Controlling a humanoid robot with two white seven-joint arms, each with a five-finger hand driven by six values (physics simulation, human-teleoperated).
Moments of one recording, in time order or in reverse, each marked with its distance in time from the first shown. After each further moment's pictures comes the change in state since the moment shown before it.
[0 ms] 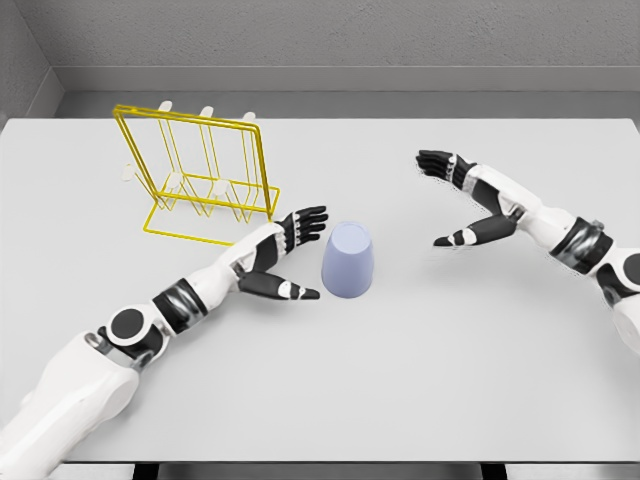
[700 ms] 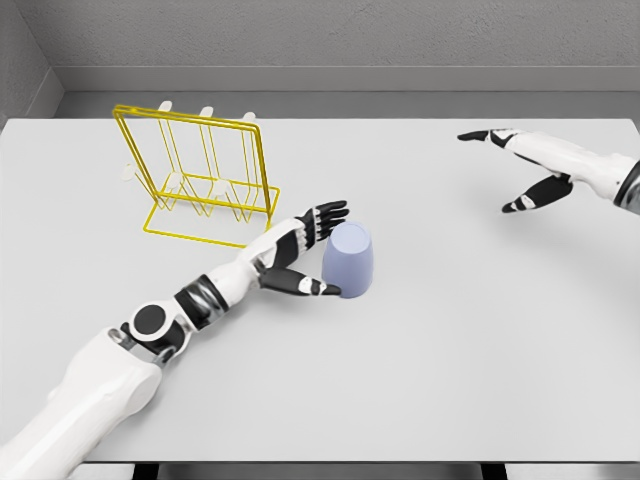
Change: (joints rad) left arm -0.020 -0.072 -0.004 0.026 -0.014 -0.005 -0.004; right arm -0.175 -0.160 0.055 -0.034 0.667 -0.001 -0.236
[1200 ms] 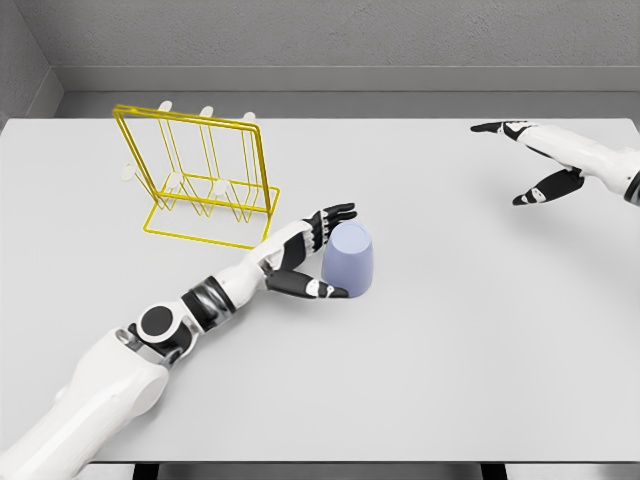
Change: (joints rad) left arm 0.000 -0.017 -0.006 0.001 -0.011 0.000 0.001; right arm 0.008 0.006 -0.049 0.026 0.029 0.000 -0.007
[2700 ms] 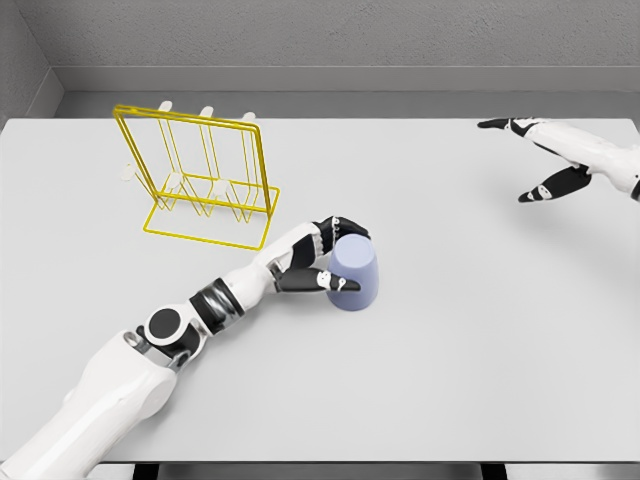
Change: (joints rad) left arm 0.008 -0.017 0.001 -0.015 -0.003 -0.003 -0.010; right arm 0.002 -0.008 -0.014 0.006 -0.001 0.000 0.001
